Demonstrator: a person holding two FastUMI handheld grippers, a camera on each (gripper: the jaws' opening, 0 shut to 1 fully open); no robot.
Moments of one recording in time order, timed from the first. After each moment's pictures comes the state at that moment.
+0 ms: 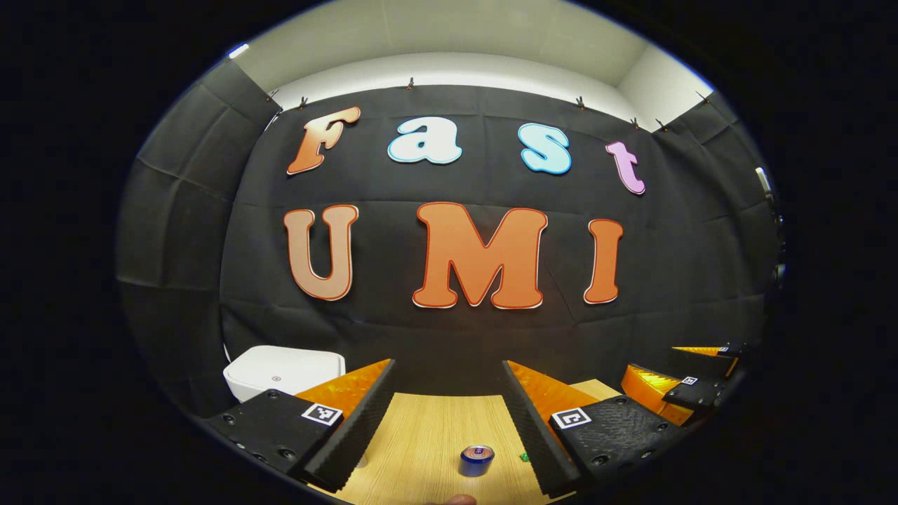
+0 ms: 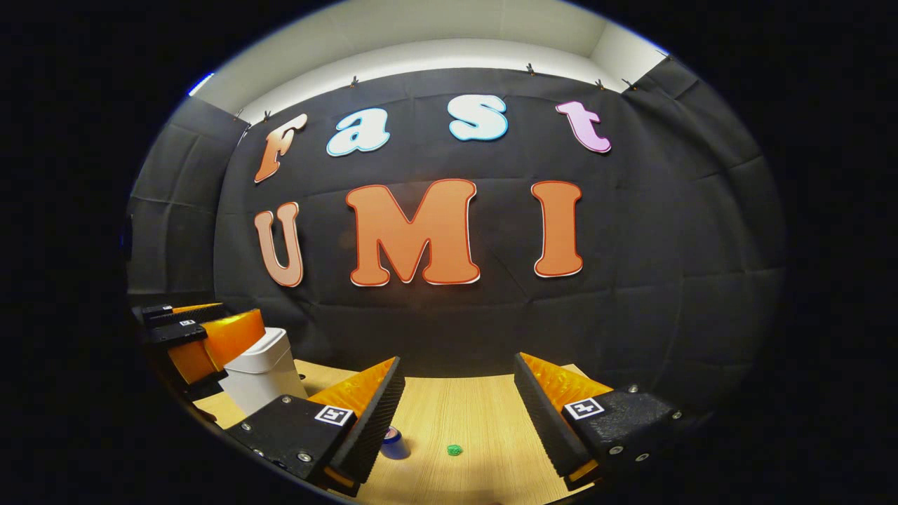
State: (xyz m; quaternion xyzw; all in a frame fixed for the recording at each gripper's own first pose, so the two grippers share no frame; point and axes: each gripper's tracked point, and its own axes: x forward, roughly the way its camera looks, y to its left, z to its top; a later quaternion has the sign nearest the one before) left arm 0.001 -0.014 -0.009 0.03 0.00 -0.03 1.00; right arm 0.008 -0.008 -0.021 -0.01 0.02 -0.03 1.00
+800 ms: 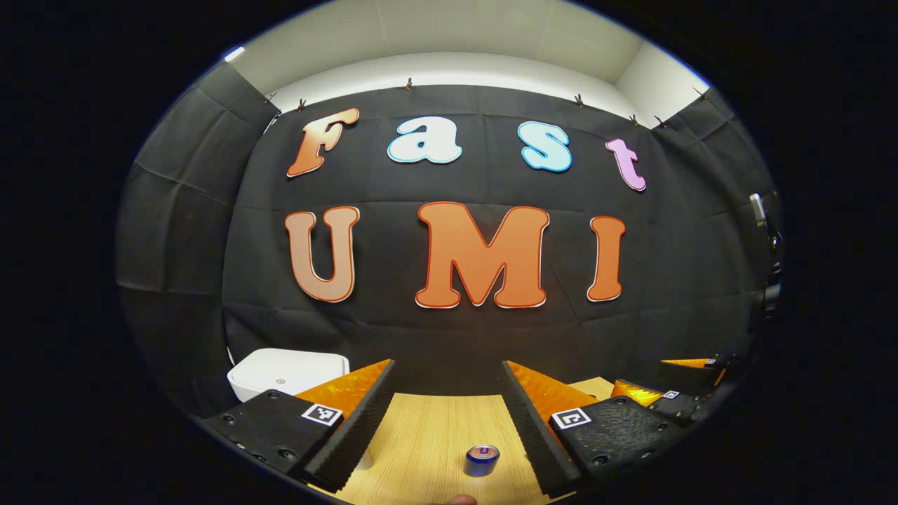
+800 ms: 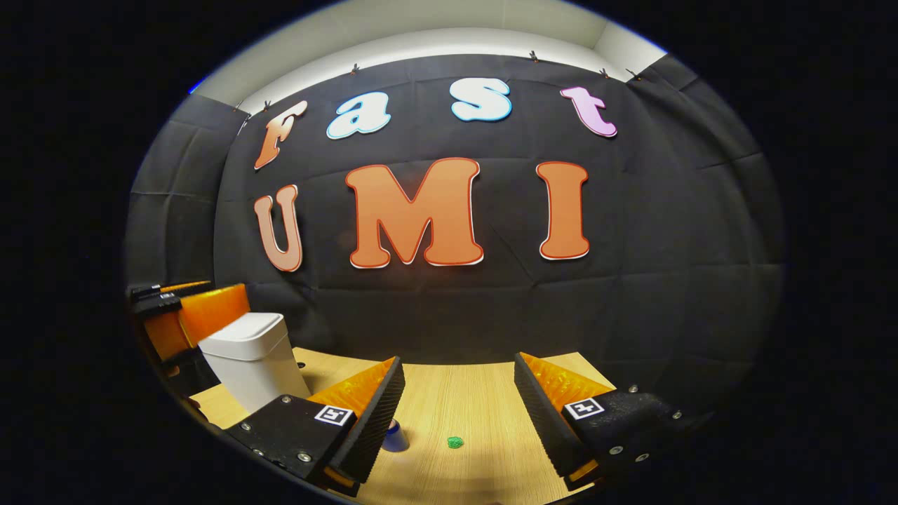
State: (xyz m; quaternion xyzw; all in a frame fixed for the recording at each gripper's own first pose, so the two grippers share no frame) left arm 0.003 -0.008 -0.011 0.04 0.01 -0.02 1.00; right arm 0.023 -0.009 -0.058 -0.01 0.06 -0.02 1.00
